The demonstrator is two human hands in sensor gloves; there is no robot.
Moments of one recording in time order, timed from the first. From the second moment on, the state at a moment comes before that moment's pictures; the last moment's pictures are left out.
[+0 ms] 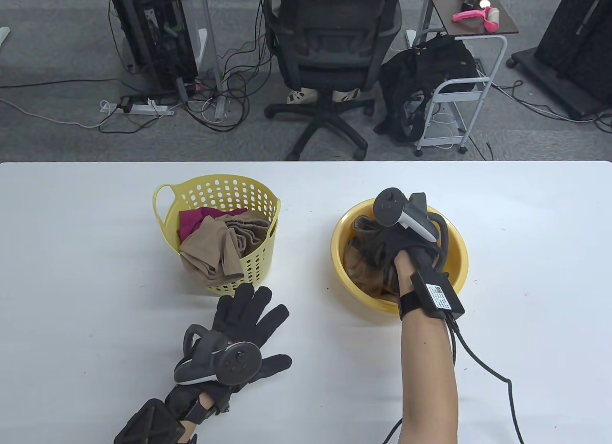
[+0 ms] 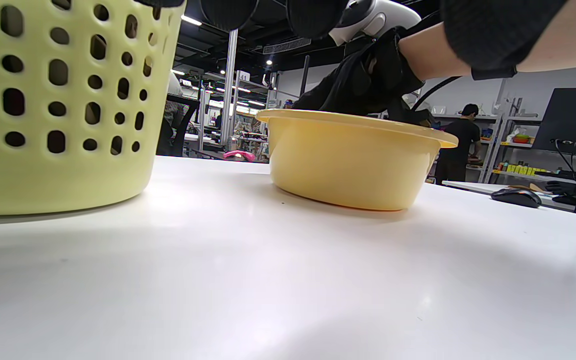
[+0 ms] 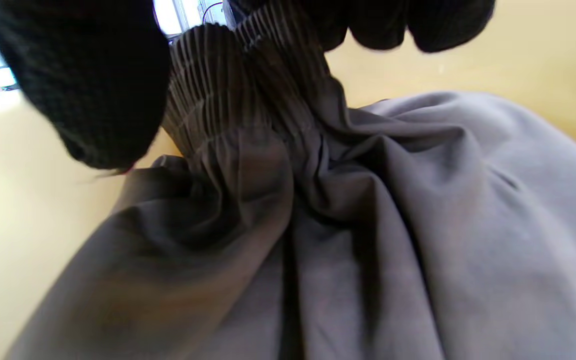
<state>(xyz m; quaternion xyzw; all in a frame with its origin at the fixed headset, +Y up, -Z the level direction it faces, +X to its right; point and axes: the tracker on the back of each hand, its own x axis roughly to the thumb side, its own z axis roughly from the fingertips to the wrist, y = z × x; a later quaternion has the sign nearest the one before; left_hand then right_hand) -0.160 -0.691 -0.253 0.01 -0.33 0.05 0.94 0.152 -0.665 -0.467 0.03 0.10 0.99 0.11</state>
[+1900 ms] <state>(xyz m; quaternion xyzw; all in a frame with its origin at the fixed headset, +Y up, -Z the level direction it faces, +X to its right) -0.163 -0.689 -0.254 0.01 -0.32 0.05 0.95 0.190 -0.558 -0.351 0.06 -0.09 0.84 0.53</state>
